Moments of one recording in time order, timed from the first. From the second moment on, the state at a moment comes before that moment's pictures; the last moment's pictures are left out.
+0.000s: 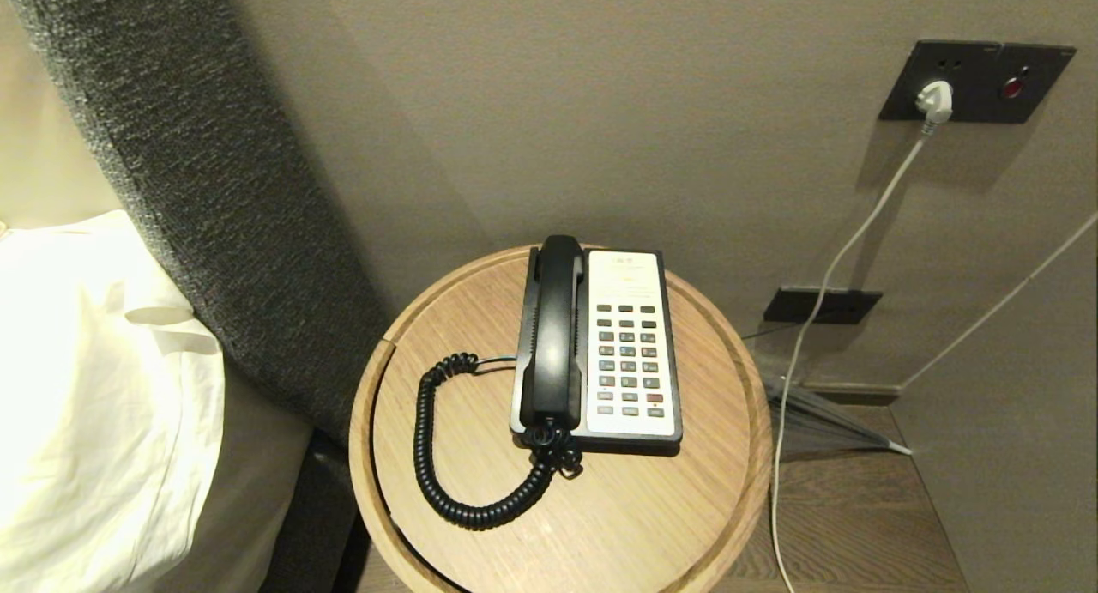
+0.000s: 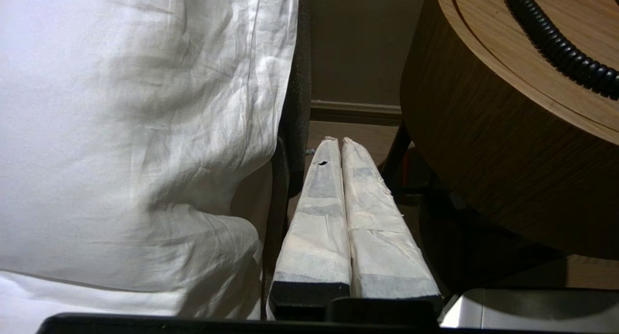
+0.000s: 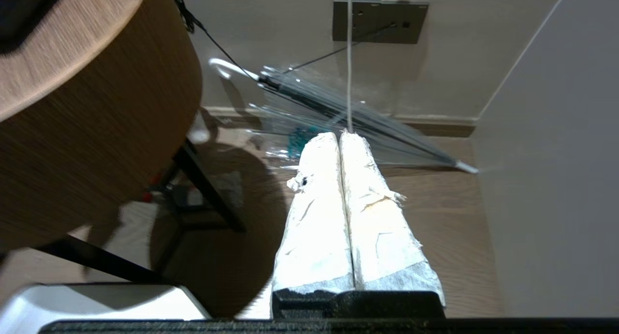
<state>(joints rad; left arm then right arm) -0.01 0.00 -0.03 0.06 0.00 0.01 0.00 0.00 -0.02 0.04 -0.01 -0.01</state>
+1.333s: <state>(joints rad) -0.01 0.00 -0.02 0.06 -0.02 0.10 0.00 0.00 -0.02 0.04 0.00 -0.04</state>
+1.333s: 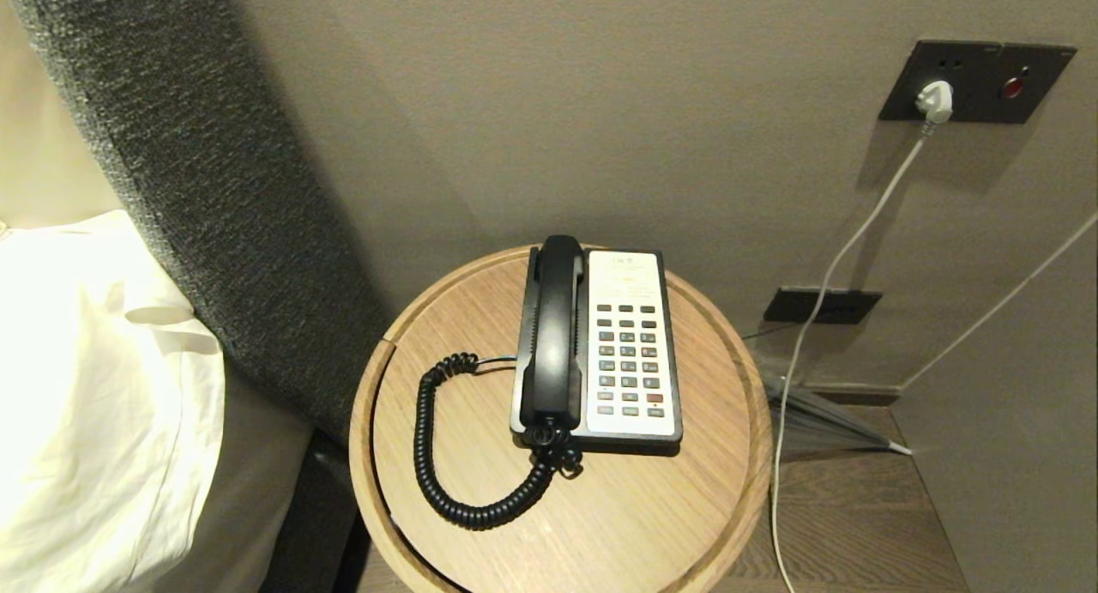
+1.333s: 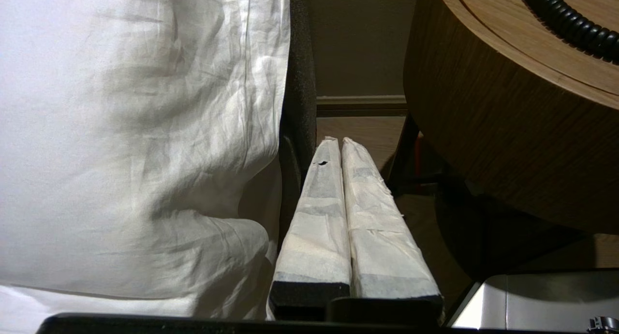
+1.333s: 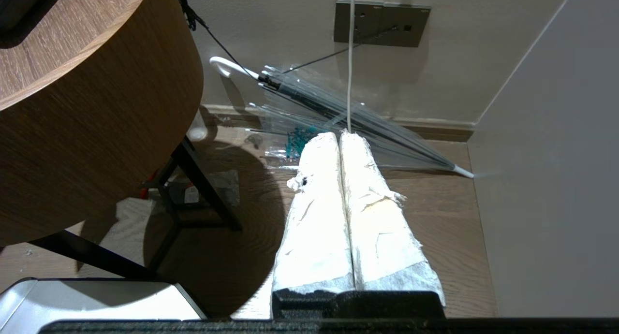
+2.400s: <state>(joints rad) -0.01 0.00 -0.02 0.06 -0.01 0.07 0.00 0.00 -0.02 0.04 0.00 -0.04</state>
